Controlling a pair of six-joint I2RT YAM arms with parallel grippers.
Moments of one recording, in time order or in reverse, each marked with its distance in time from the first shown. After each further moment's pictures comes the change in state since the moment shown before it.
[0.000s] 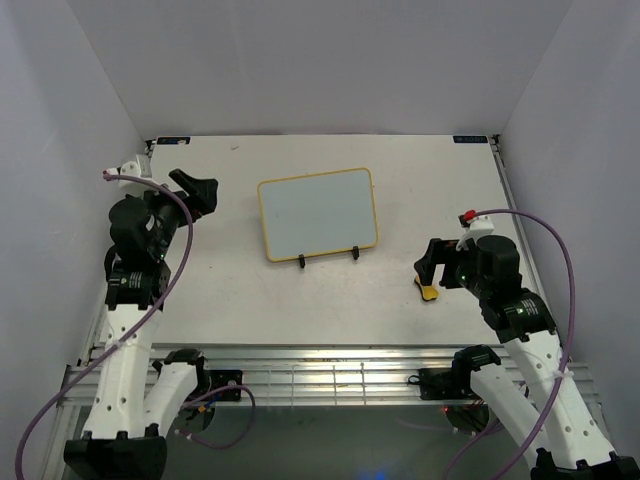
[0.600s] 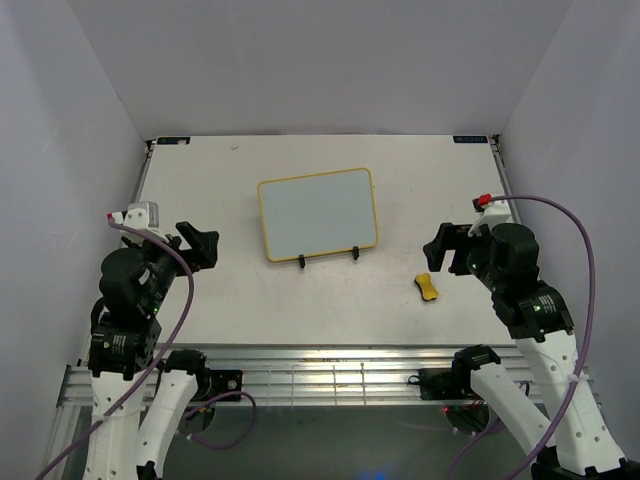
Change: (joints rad) left arm -0.081 -0.334 0.016 -0.489 -0.078 0.203; right arm 0.000 0.043 0.222 -0.073 0.075 -0.025
